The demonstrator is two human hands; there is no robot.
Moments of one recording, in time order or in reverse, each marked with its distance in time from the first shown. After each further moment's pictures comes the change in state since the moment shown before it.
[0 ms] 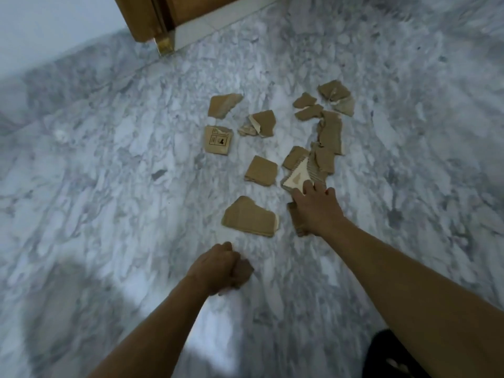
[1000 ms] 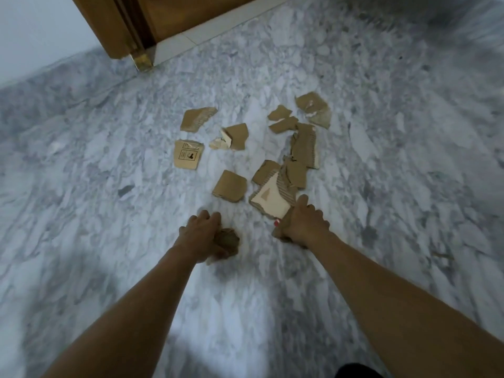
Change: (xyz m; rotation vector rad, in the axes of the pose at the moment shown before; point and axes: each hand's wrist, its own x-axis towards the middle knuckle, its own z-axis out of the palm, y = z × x) left_hand 0.091 0.032 -0.054 -0.009 0.133 -0.236; right_hand 0.021 0.057 0.026 0.730 -0.129 0.351
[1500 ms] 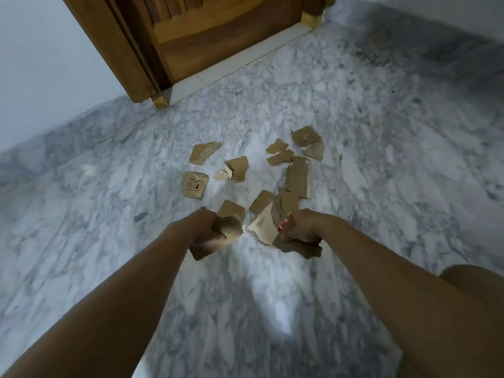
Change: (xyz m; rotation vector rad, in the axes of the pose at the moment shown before) left_hand 0.019 0.029 -0.111 0.020 -0.153 -0.033; right_hand -0.012 -0.013 -0.121 -0.122 -0.318 -0.253
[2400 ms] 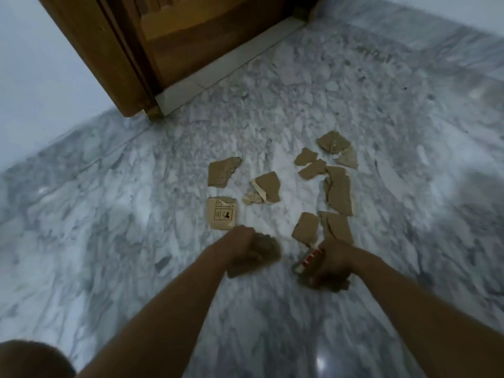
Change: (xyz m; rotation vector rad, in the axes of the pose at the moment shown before) left_hand 0.109 -0.081 -0.013 -0.017 -0.113 0.306; right_hand 0.066 -0.077 0.037 0.140 -0.051 0.243
